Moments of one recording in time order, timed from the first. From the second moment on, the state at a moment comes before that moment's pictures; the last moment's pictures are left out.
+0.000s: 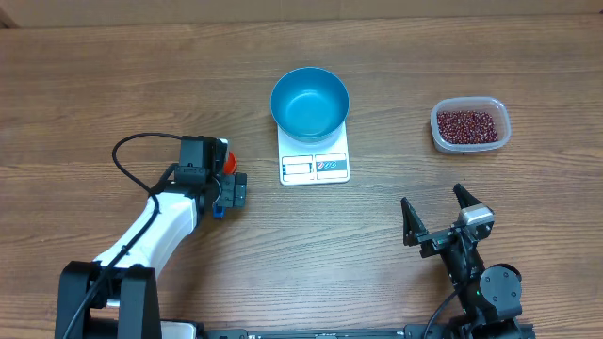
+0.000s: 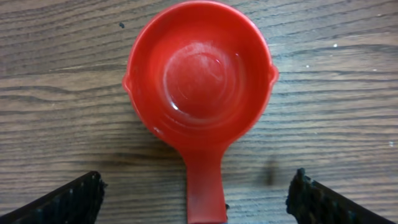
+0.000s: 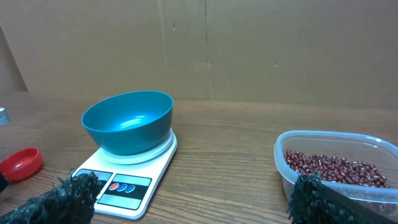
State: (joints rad) left arm -0.12 1.54 0.74 -0.33 -0.06 -0.02; right arm 0.23 0.01 0.02 -0.03 -0.04 0.07
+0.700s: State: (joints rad) left arm -0.12 1.64 0.75 -0.25 -0.06 -0.03; right arm 0.23 0.01 0.02 -0.03 -0.04 0.07
